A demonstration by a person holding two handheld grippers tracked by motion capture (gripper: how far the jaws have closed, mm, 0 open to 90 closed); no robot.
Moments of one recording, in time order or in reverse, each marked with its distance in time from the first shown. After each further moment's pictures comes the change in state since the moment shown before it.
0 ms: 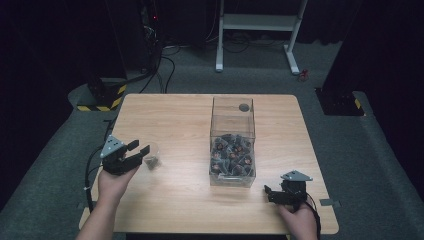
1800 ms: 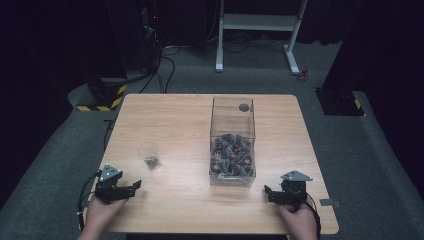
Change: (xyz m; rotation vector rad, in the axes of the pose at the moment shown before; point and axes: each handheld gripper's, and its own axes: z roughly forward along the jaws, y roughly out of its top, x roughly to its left) left arm 0.017 -0.096 -0.020 0.310 0.087 -0.008; right arm 0.000 0.000 0.000 0.000 0.000 0.000
